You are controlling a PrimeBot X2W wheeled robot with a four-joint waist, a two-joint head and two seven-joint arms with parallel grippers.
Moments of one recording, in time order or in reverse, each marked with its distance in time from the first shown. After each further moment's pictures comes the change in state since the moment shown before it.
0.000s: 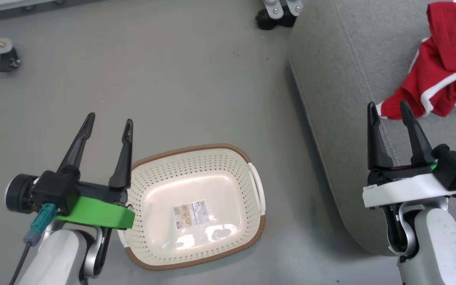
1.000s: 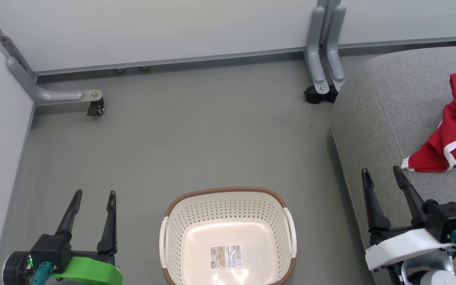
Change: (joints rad) left arm 0.276 -0.157 0.274 0.103 0.153 -0.155 -0.002; right arm 0.286 0.022 -0.007 -0.157 -0.069 0.000 0.147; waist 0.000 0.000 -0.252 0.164
